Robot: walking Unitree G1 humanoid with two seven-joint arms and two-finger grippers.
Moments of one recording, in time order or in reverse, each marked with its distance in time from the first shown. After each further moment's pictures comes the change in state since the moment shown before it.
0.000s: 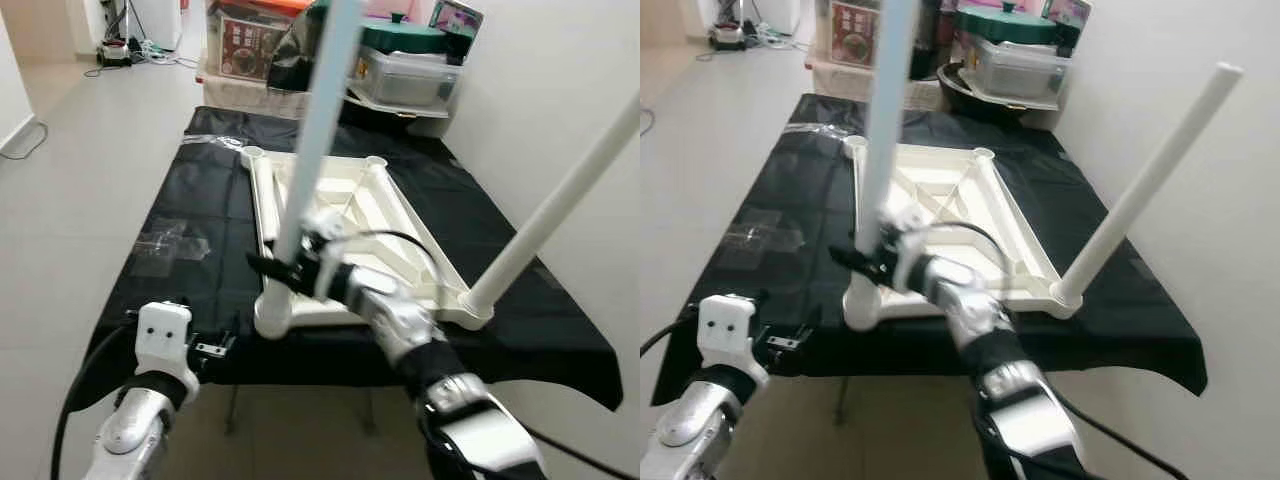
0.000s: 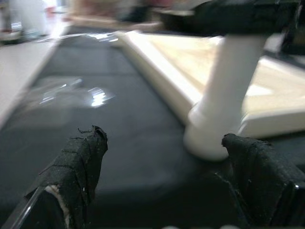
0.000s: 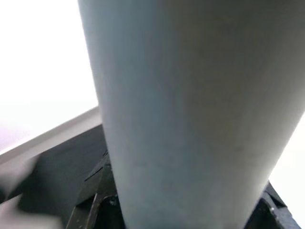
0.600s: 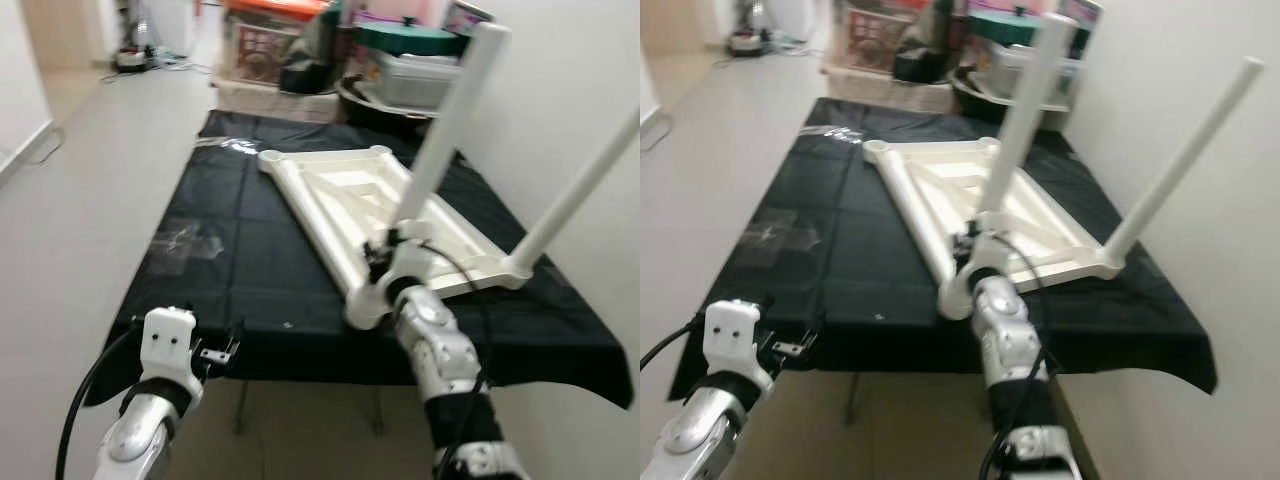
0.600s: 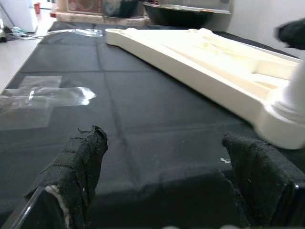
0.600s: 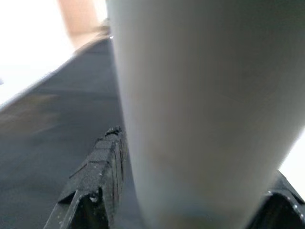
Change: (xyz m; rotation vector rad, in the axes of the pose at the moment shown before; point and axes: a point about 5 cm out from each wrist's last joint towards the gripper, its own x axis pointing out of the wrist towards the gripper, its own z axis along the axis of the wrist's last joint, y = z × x) left arm -0.001 -0.003 -0.003 -0.001 0.010 -0.008; right arm -0.058 -0.017 -0.019 0.089 -0.007 -0.299
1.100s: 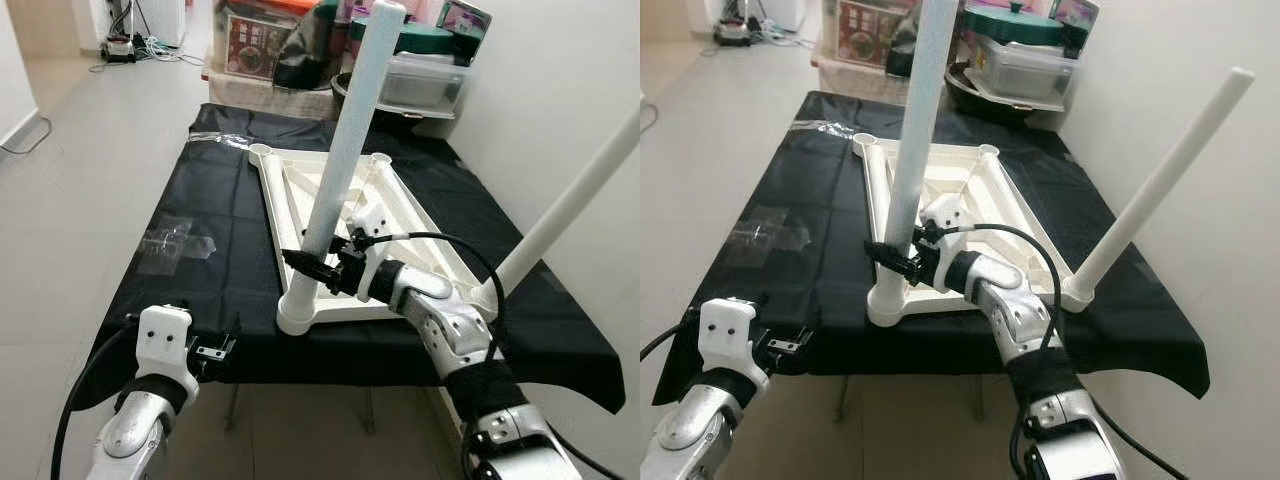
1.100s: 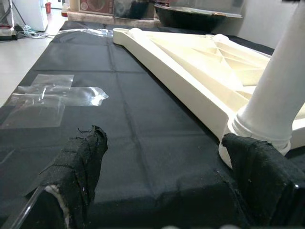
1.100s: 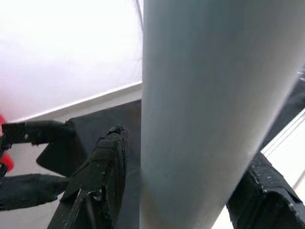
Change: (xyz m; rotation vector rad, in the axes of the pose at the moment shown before) left arm 0.002 0.003 0.003 0.005 -0.020 0.013; right arm 0.006 0.019 0.034 -0.232 -0.031 0.712
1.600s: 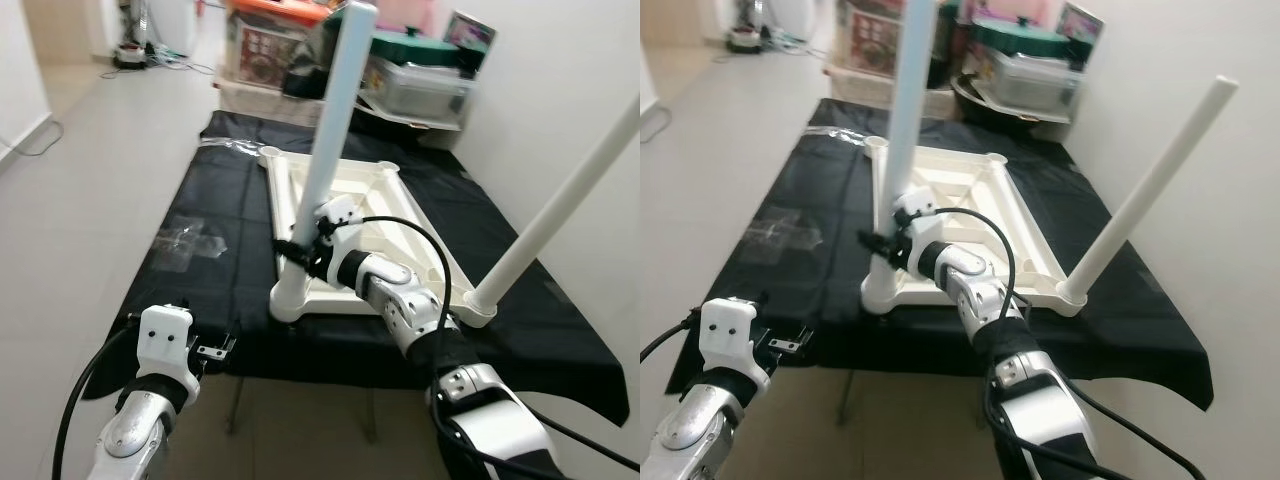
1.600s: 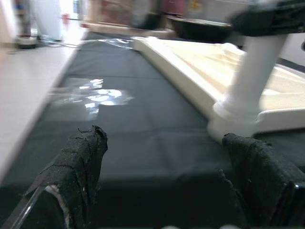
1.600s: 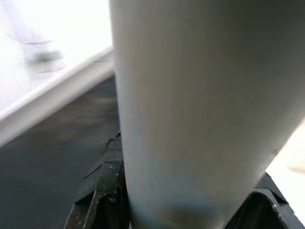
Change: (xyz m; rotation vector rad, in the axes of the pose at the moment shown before) left arm 0.000 -0.001 -0.001 0.003 -0.004 0.000; right arm 0.017 -0.037 -0.020 0.181 0.097 -0.749
